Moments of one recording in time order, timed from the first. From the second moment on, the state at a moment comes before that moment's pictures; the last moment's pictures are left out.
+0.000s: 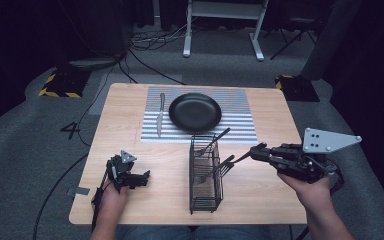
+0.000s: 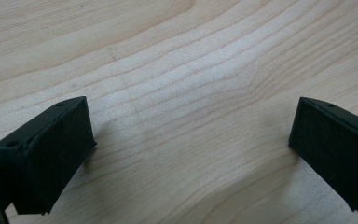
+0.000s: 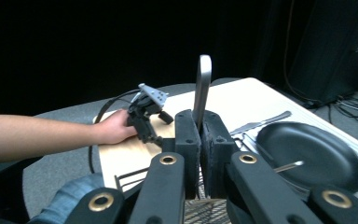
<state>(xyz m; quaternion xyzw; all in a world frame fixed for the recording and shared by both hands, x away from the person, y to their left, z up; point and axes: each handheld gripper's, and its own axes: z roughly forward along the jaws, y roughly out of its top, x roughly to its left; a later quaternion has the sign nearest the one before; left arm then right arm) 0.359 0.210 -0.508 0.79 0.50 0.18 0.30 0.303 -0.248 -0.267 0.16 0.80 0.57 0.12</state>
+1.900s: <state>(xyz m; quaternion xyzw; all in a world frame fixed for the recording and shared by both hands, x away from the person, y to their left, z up) 0.359 0.210 -0.508 0.79 0.50 0.18 0.30 0.458 -0.287 -0.300 0.31 0.78 0.51 0.18</state>
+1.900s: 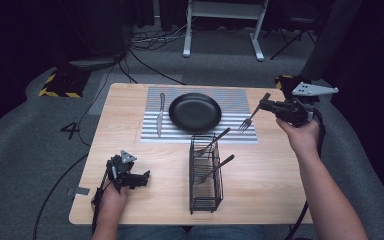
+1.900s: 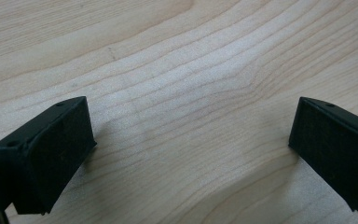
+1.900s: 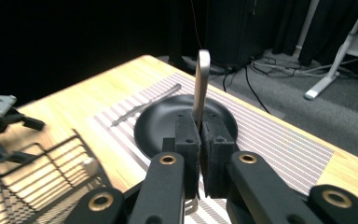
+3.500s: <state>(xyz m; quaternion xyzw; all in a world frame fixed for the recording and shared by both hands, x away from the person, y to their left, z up) 0.359 0.210 -0.508 0.79 0.51 0.18 0.30 0.530 -0.233 -0.377 0.33 0.83 0.43 0.12</state>
